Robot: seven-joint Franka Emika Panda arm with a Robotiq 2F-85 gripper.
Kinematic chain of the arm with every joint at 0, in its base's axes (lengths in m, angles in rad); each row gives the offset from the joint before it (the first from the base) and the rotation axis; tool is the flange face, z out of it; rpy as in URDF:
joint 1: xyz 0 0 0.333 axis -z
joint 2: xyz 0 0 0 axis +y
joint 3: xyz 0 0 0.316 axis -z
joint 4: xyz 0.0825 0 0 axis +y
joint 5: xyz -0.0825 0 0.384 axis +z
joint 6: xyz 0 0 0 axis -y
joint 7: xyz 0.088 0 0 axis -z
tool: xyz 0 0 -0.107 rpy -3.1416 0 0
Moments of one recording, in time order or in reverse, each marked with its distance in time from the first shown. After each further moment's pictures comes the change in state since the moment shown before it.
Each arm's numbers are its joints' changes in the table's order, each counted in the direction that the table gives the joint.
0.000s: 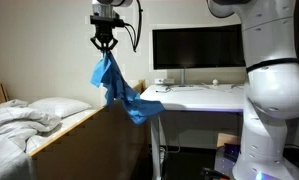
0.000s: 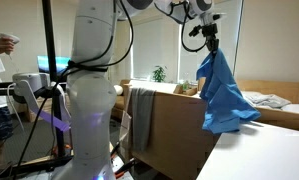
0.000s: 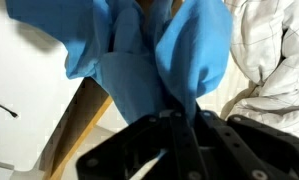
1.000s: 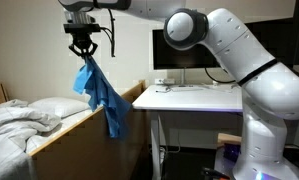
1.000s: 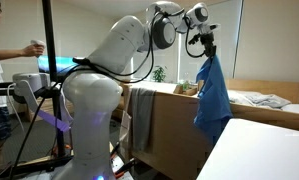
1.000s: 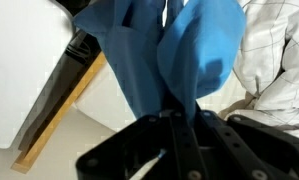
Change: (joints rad) arm -0.149 0.495 0.063 -0.717 -0.068 -0.301 -0.065
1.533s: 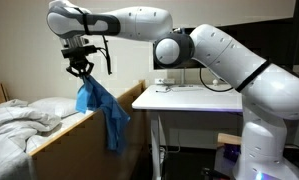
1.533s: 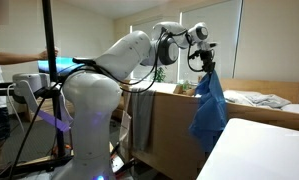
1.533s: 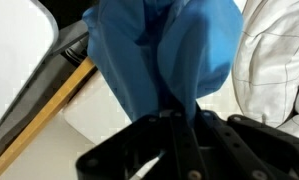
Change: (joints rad) arm -0.013 0.210 0.004 -0.137 0.004 -0.028 -0.089
